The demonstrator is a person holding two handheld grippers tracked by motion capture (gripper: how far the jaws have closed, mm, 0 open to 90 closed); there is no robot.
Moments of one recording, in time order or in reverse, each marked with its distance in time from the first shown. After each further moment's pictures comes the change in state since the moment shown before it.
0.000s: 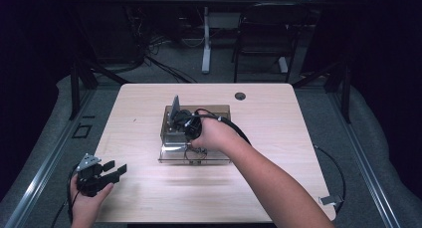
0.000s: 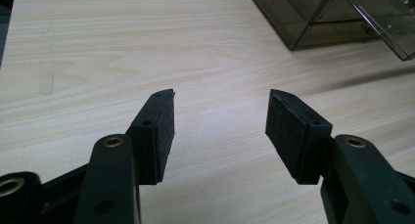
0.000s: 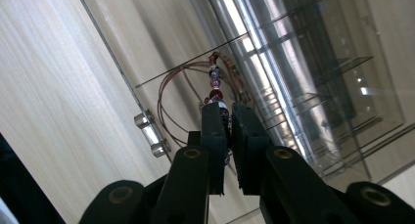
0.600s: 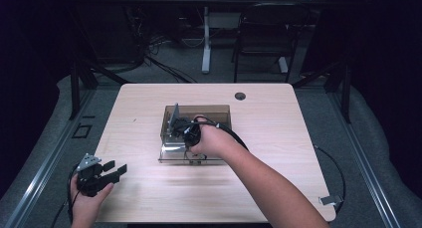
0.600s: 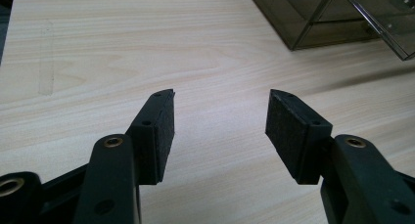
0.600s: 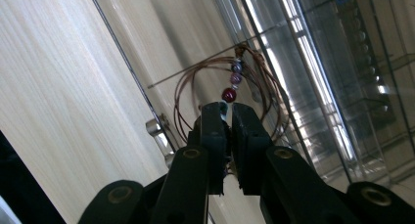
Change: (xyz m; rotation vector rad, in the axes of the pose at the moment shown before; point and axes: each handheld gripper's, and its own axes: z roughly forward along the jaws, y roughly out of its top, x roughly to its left) left arm 0.000 0.000 0.001 -0.005 -0.002 -0.001; right arm 0.008 -0.002 0.024 0.022 0.044 0.001
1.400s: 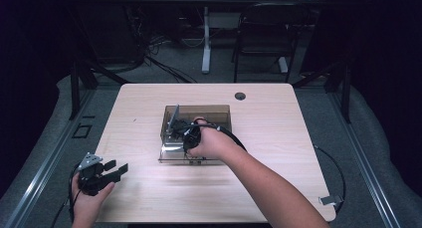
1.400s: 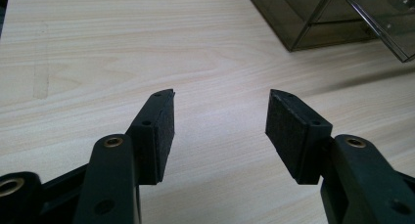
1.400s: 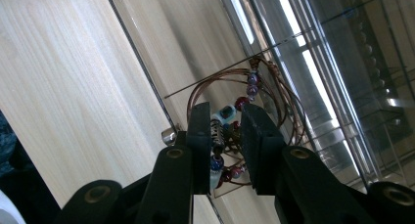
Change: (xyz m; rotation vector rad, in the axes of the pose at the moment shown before) left arm -0.001 0.002 0.003 0.003 -0.007 0.007; right arm 0.004 -0.003 0.000 -0.054 0.032 0.005
